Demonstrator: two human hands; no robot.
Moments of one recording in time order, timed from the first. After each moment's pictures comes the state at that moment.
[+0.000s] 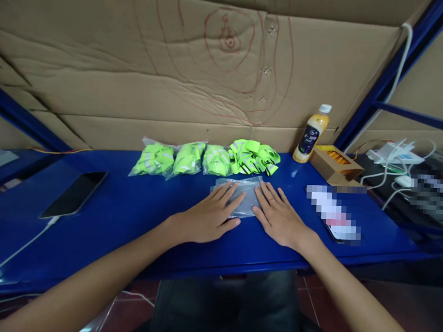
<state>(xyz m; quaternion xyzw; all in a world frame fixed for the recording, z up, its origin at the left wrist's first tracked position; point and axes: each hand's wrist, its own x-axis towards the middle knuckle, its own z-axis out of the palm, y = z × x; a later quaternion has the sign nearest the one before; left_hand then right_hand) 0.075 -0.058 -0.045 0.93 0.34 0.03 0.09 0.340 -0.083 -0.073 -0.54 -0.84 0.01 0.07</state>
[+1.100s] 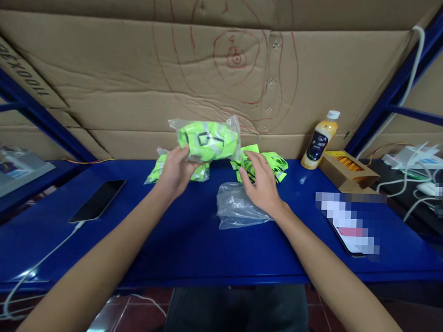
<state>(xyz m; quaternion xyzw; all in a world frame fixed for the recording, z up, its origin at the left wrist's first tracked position) 0.019 0.039 0.000 0.56 0.31 0.64 0.42 0.265 0.001 -0.020 -0.42 -0.75 0.01 0.50</state>
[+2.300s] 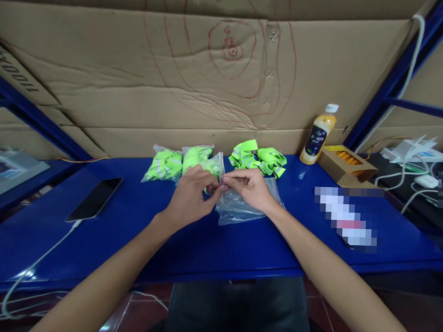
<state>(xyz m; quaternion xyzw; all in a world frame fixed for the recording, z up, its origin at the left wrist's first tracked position) 0.046 -0.036 -0.009 0.85 0.37 0.37 -0.03 0.240 -0.018 -0.017 -0.30 -0.67 0.45 0.52</state>
